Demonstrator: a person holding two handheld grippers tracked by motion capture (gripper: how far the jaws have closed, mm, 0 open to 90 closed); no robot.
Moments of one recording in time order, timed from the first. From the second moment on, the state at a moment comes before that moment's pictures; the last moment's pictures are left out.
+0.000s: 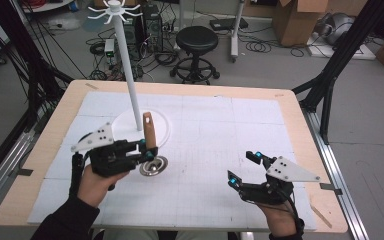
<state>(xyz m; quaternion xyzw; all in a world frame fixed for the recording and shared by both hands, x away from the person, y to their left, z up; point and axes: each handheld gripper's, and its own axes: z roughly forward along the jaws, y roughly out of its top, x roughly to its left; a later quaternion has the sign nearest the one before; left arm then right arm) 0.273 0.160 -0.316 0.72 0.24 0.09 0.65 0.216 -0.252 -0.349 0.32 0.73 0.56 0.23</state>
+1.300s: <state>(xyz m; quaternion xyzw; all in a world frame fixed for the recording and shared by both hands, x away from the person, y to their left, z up) 0.384 0.182 -0.196 0.68 0.31 0.14 0.65 0.214 -0.275 -0.354 0.34 0.70 0.59 0.20</state>
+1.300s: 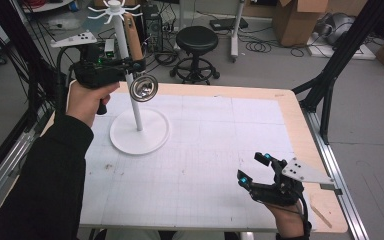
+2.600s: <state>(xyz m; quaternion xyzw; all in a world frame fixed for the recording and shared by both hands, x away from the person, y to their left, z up) 0.270 0.231 -0.338 0.67 0.31 0.22 0.64 0.211 -0.290 -0.362 0.37 0.69 0.58 0.24</state>
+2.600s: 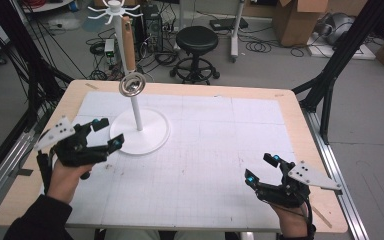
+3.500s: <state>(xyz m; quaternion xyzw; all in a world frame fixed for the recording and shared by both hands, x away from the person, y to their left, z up) 0.232 0.249 -0.391 0.67 0.34 0.20 0.63 0.209 -0.294 -0.375 0.38 0.70 0.55 0.26</state>
